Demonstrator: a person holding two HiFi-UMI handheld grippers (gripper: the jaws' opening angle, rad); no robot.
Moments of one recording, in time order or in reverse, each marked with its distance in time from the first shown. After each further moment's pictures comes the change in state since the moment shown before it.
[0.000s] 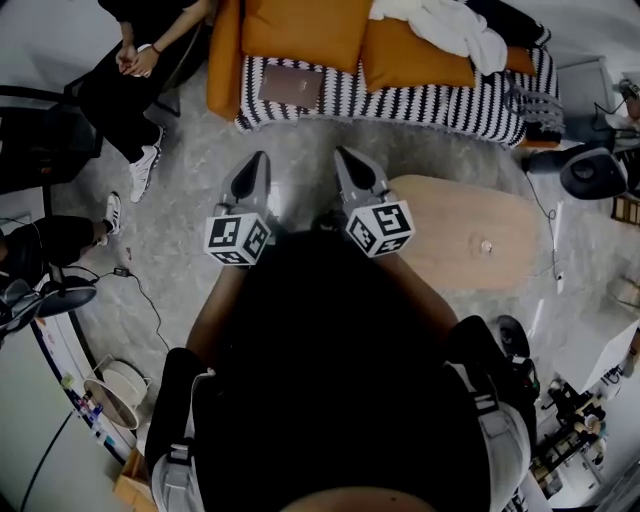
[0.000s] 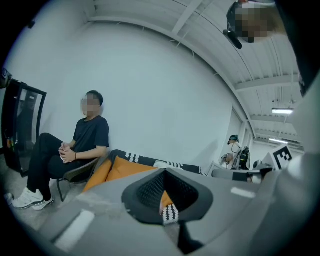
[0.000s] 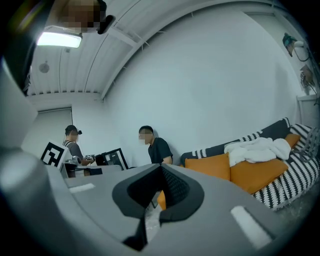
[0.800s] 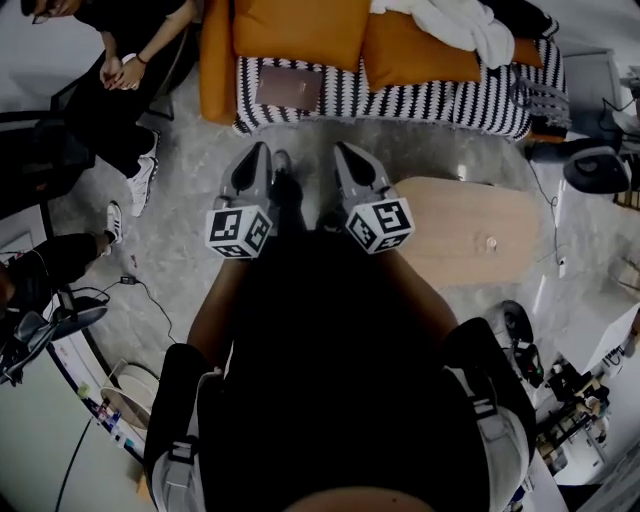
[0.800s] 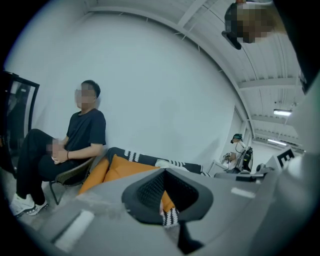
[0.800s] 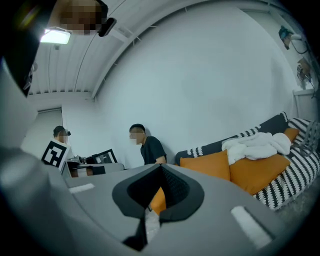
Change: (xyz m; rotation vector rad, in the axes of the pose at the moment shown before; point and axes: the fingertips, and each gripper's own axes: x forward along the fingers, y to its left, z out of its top) left arm 0.078 0.057 0.013 -0.015 0.042 -0.026; right arm 0.080 -0.030 -0.005 0.047 0.014 -0.060
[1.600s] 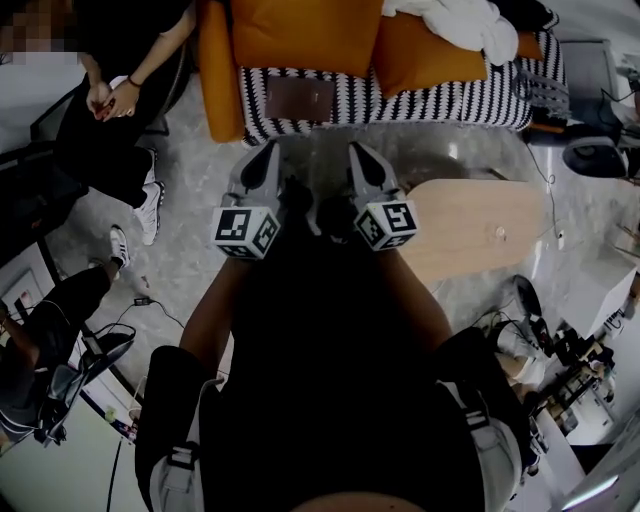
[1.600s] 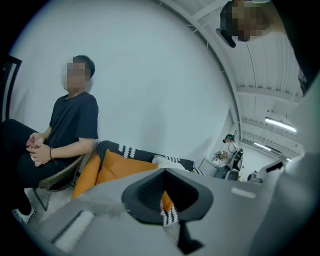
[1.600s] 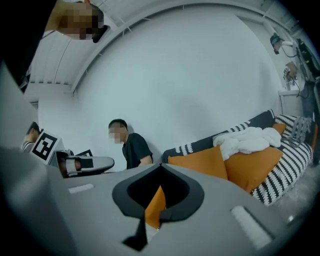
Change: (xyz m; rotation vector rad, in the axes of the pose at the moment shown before) left arm 0.072 0.096 0.026 -0.027 0.099 -0.168; right arm 0.113 -0.015 -0.020 0.053 -0.008 -0.205
